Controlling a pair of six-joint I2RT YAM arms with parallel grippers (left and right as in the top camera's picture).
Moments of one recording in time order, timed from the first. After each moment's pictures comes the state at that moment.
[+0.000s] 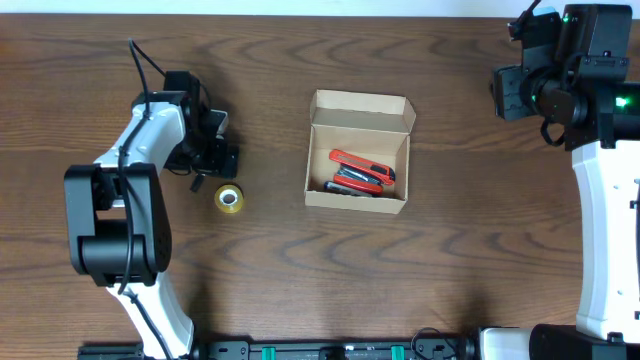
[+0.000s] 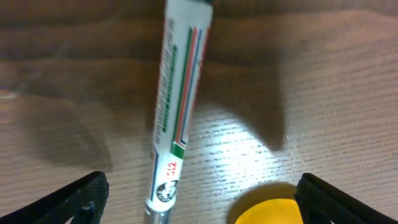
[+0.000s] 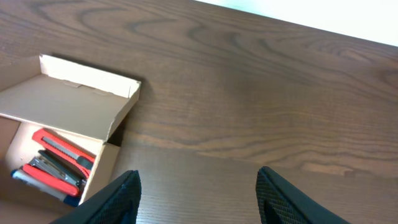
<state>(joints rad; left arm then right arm) 0.01 2.01 1.38 -0.89 0.11 0.22 -0.03 1.53 1.75 -1.09 -0.01 -0.20</state>
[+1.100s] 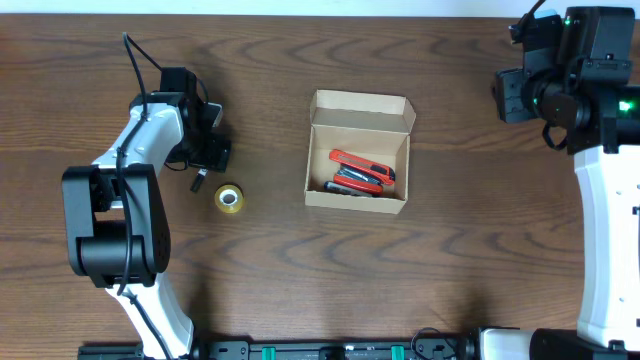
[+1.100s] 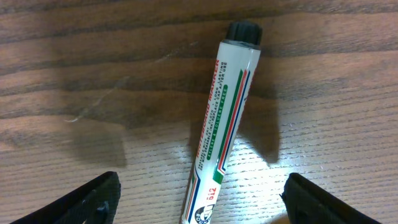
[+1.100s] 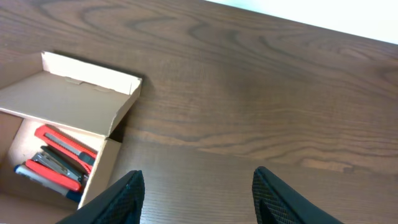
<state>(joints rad) 0.01 2.01 1.37 -0.81 0.04 0.22 -0.03 1.51 1.75 -1.11 -0.01 -0.20</state>
